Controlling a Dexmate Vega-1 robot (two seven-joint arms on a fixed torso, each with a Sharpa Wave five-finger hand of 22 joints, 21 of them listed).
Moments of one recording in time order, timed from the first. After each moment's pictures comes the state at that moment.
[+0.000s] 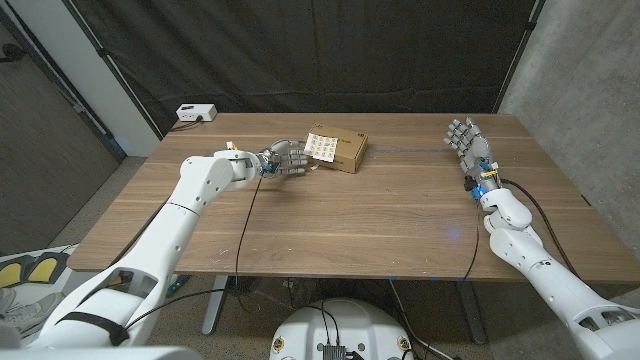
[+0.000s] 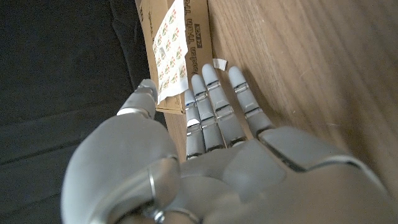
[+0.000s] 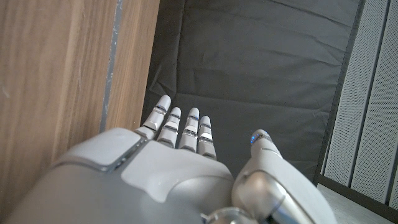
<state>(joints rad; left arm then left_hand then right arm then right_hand) 0.72 0.40 0.23 -1.65 -0.72 0.81 0.20 0.81 0.01 0.43 -0.15 0.18 0.58 0.10 0.35 0.20 0.62 -0.04 0.61 0.25 0.71 -0.07 0.40 0.27 0.30 0.11 0.85 0.20 -0.87 -0.51 -0.23 -1.12 0.77 0.54 0.20 0.22 0.09 0.31 -0.06 0.19 0.17 -0.03 0.19 0.18 0.22 0.00 0.22 0.18 0.11 0.06 0.19 0.17 -0.09 0.05 0.83 0.18</state>
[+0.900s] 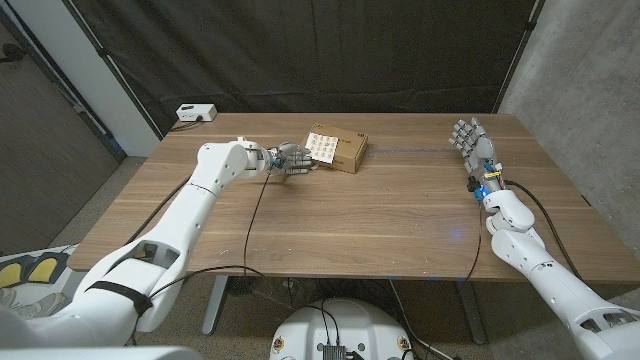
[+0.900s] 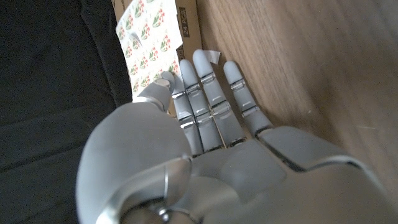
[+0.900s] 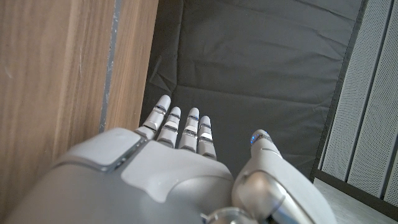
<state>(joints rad) 0.59 0.33 0.28 -1.48 -0.61 0.88 0.22 1.05 0.07 0.47 -0.18 0.19 0.93 0.04 0.40 0.19 0.85 -0.11 0.82 0.36 0.89 -0.12 0.52 0.42 0.34 0.09 0.95 0.22 -0.88 -0.51 -0.22 -1.12 0.76 0.55 0.18 0.22 0.09 0.31 -0.06 0.19 0.17 -0.03 0.19 0.18 0.22 0.00 0.22 0.18 0.12 0.06 0.19 0.17 -0.08 0.06 0.82 0.18</state>
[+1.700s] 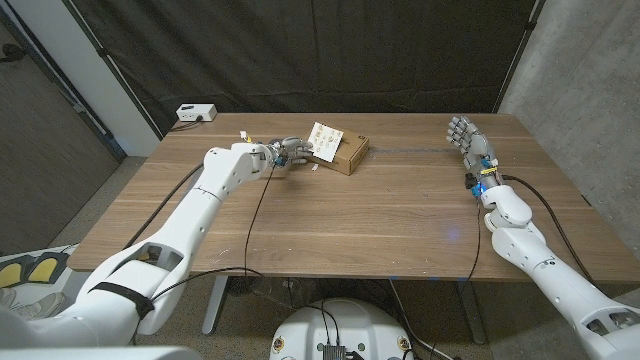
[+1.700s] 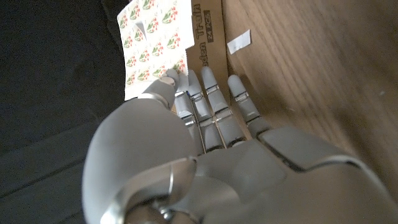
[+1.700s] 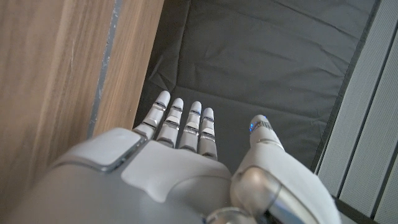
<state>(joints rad) 0.60 0.34 0.32 -1.46 -0.48 0.66 0.06 1.09 0.12 0.46 -0.14 0.22 0.97 0.01 0.43 0.23 0.59 -0.08 0.85 0.50 0.61 -0.06 0.41 0.51 0.09 0.10 1.07 0.31 -0.89 -0.57 -0.26 -1.22 0.64 0.51 0.04 0.40 0.09 0.38 -0.17 0.19 0.33 -0.03 0.22 0.18 0.34 -0.01 0.25 0.18 0.28 0.03 0.21 0.17 -0.01 0.09 0.81 0.18</state>
